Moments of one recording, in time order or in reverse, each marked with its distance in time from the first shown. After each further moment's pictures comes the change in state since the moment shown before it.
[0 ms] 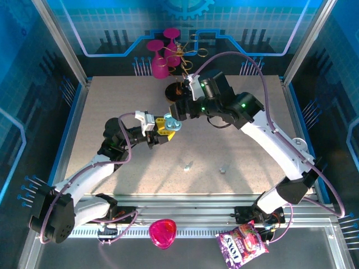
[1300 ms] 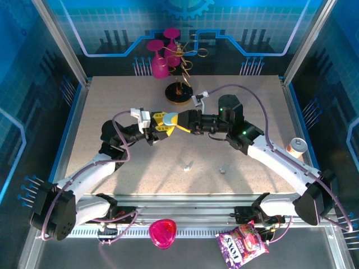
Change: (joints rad) left arm 0.000 0.029 -0.002 0.221 -0.031 -0.121; right arm -0.096 -0.255 -0.727 0.936 -0.615 0.759
